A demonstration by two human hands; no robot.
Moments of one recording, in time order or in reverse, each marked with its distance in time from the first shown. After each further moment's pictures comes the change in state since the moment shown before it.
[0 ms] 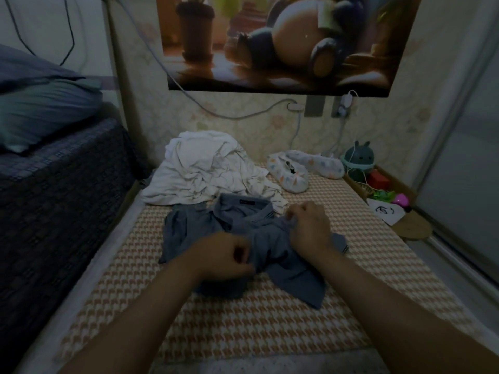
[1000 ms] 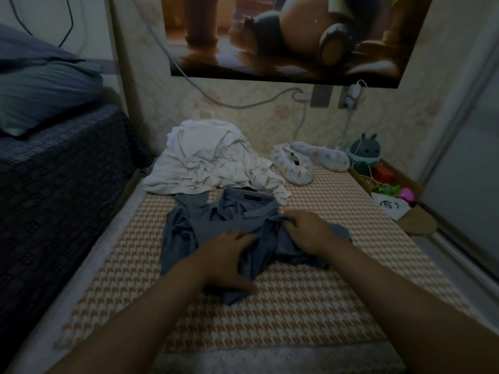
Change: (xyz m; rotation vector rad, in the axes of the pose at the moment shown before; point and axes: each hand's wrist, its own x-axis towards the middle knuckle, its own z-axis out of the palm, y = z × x) left_hand 0.007 -0.022 0.039 0.088 -0.152 -0.063; right_hand 0.001 0.003 0.002 0.199 -0.379 -0.042
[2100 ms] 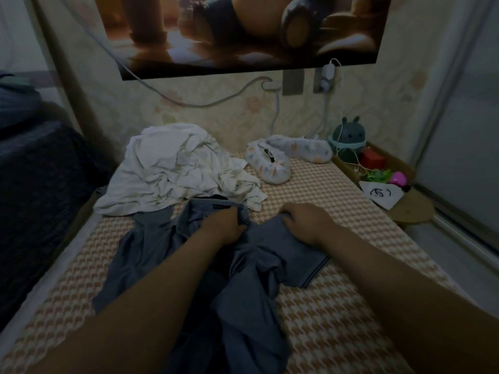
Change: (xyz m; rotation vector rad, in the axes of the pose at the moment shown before) left_hand 0.174 0.013 -0.012 0.009 0.094 -0.293; right_hand 0.050 0.106 -0.019 -0.161 -0.048 0.044
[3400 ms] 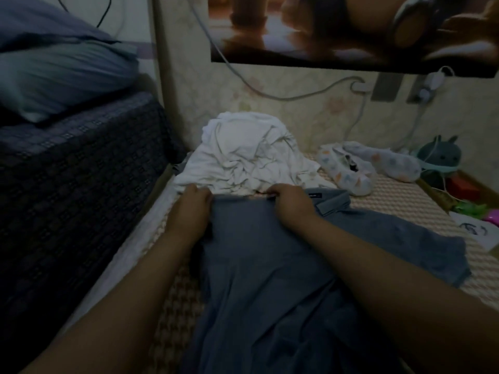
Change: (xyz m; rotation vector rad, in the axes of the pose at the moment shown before) left_hand -0.061 -0.224 -0.036 0.002 0.747 -0.064; right_hand 0.118 -0.192 0.067 0.178 0.139 -0.118
